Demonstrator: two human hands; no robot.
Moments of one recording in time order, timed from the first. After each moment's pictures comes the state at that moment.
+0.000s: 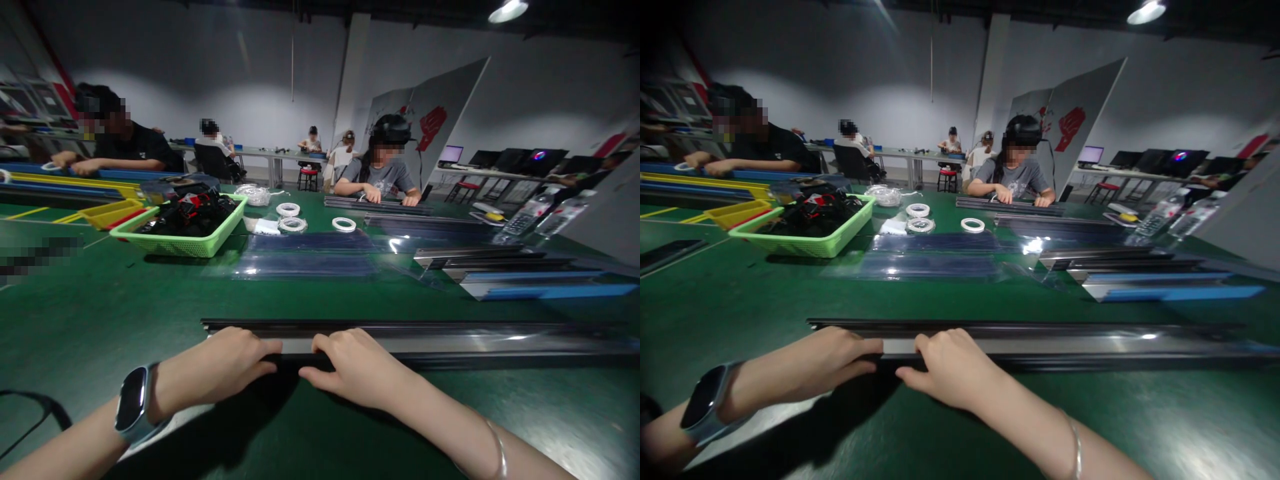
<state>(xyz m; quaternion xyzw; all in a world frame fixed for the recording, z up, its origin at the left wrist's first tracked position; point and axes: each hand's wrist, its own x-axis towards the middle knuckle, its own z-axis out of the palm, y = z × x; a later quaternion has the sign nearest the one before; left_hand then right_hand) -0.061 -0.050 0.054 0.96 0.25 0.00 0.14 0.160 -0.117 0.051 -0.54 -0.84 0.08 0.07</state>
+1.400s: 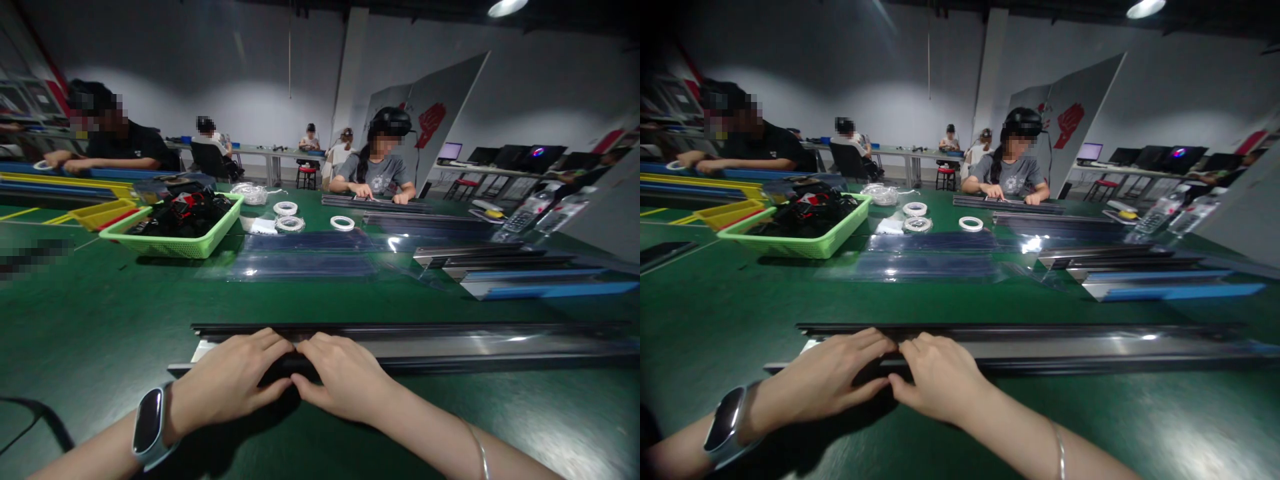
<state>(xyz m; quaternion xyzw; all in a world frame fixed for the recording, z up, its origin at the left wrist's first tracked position) -0.040 -0.061 0.048 0.96 0.25 0.04 0.14 0.153 -0.117 0.033 -0.53 -0.84 0.07 0.10</state>
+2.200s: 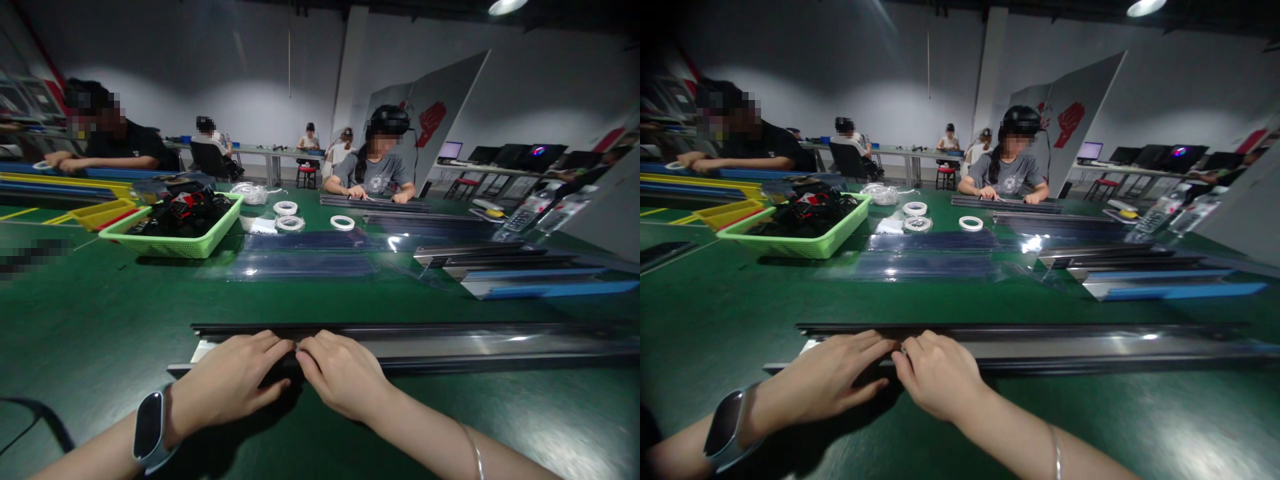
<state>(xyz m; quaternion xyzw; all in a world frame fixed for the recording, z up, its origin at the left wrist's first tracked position) -0.041 -0.061 0.044 0.96 0.24 0.04 0.12 0.150 -0.117 0.031 -0.55 -0.83 0.02 0.11</state>
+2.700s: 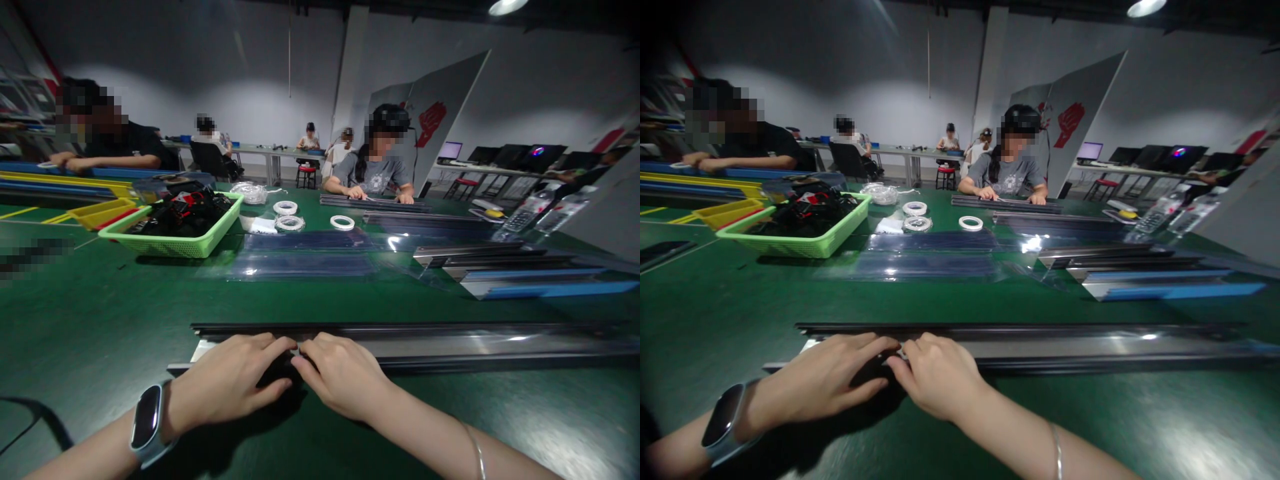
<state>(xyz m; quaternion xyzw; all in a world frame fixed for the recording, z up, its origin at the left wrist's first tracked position) -0.044 -0.062 0.046 0.95 0.26 0.02 0.14 0.150 -0.117 0.035 -0.55 -0.83 0.04 0.10</state>
